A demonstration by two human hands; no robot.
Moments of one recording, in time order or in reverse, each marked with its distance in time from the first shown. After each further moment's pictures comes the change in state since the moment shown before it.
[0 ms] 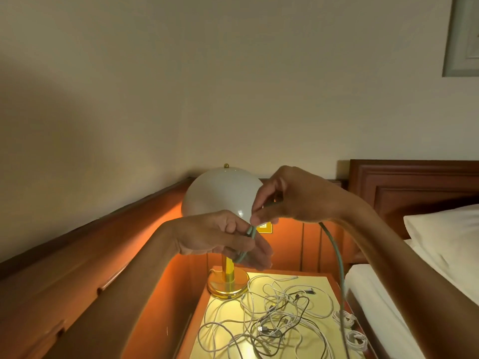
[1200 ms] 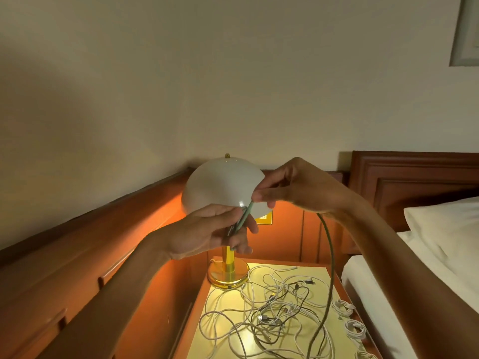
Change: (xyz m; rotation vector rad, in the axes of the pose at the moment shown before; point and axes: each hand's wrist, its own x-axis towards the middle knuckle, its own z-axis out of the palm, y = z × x) left_hand -0.015 -0.026 0.009 -0.187 0.238 0.168; right_hand 0.006 0.017 0.016 0.240 0.186 0.114
